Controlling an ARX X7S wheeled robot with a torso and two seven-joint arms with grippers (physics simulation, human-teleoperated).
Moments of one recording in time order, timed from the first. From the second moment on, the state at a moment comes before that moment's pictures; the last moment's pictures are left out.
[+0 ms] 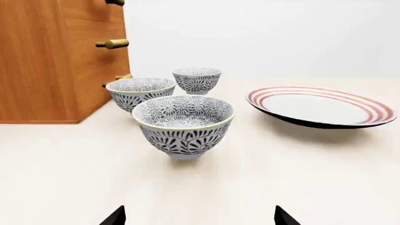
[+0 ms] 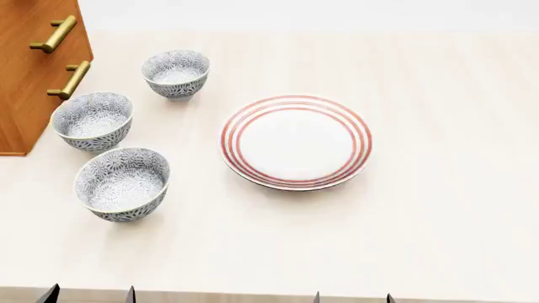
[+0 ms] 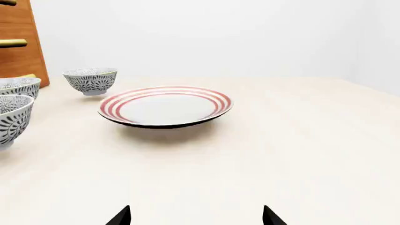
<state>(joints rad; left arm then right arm) 0.00 0.00 0.00 0.00 0.00 0.00 0.00 0.00 0.00 0.00 0.00 0.00 0.00 0.00</state>
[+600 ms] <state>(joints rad) 0.00 -0.07 0.07 0.04 0.00 0.02 -0.10 0.00 0.06 -0.06 -0.06 0.00 0.04 0.10</state>
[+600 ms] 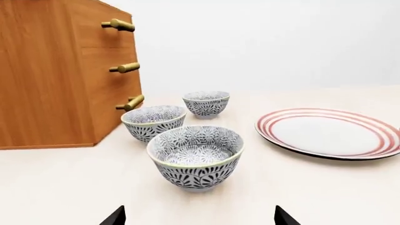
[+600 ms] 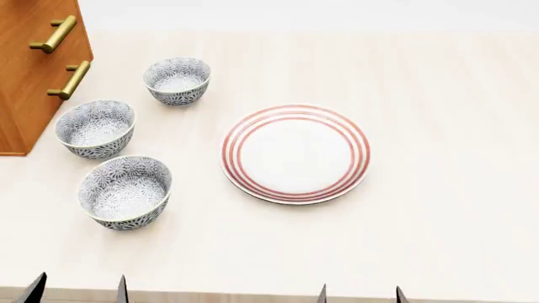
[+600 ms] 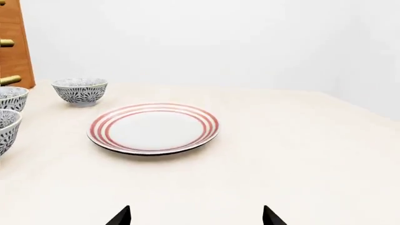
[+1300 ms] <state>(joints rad) -0.06 -0.15 0.07 0.41 -0.08 -0.21 -0.12 0.03 0.13 -0.06 -0.47 0.04 0.24 0.17</state>
